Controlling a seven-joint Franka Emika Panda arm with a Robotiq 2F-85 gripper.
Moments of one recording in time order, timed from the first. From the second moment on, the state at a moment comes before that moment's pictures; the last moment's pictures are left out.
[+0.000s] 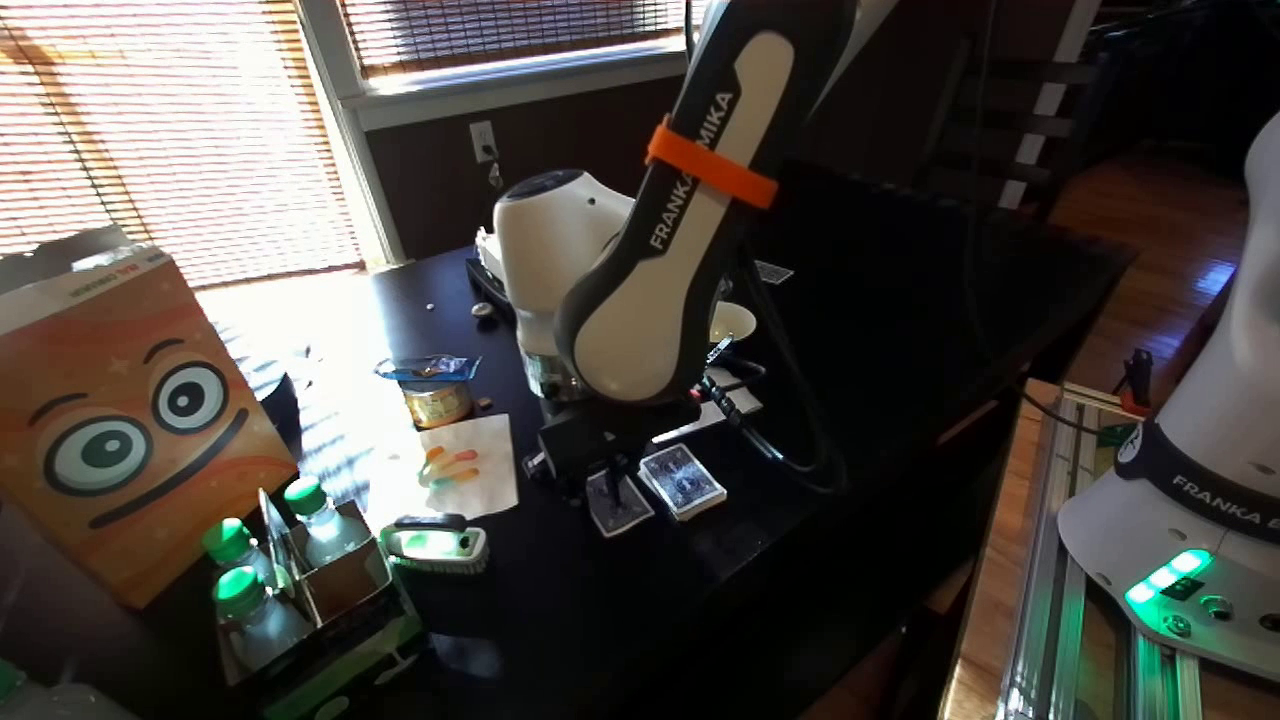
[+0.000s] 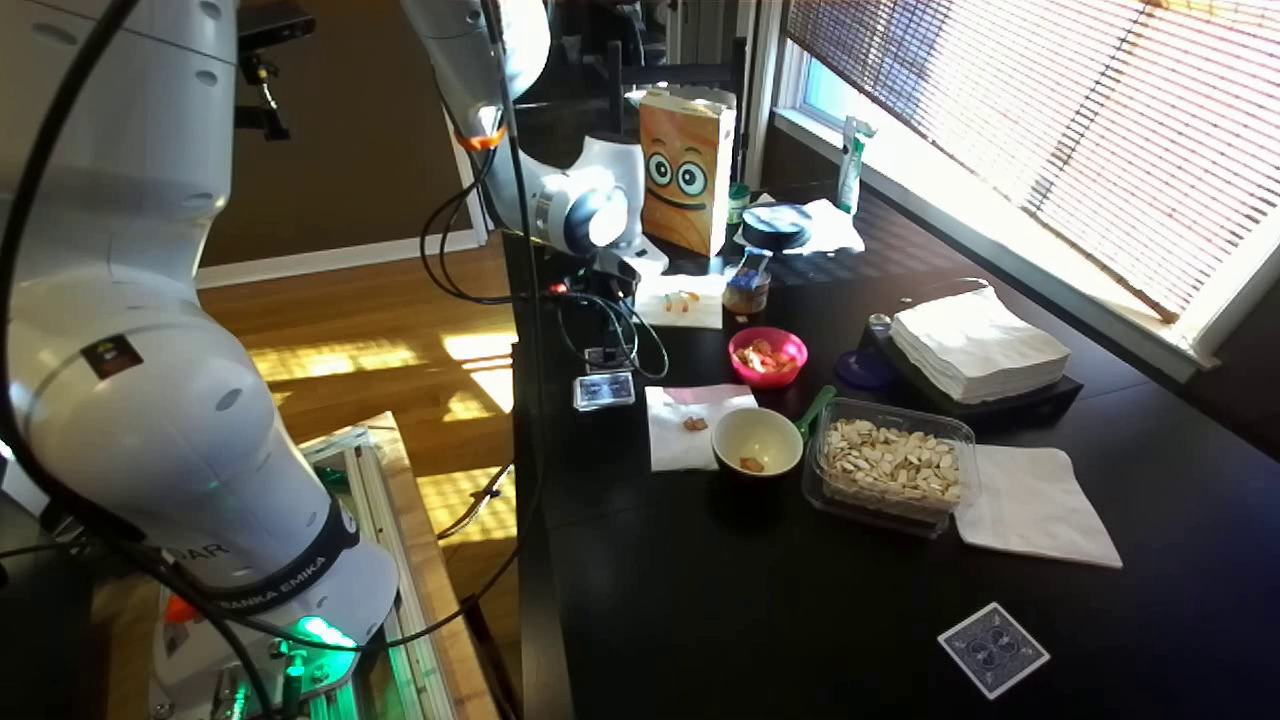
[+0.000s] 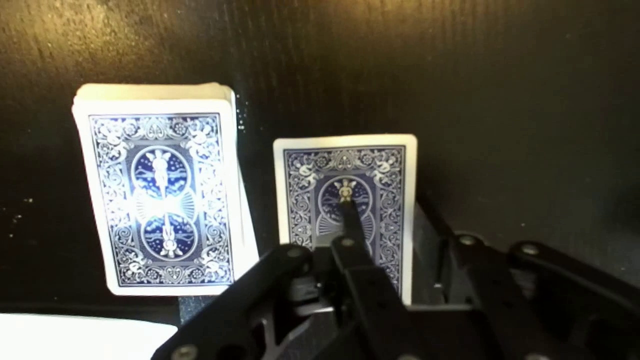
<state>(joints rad) 0.37 0.50 0.07 -2.23 0.01 2.67 0.87</state>
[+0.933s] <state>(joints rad) 0.37 0.49 0.05 -2.22 0.01 2.67 0.87</state>
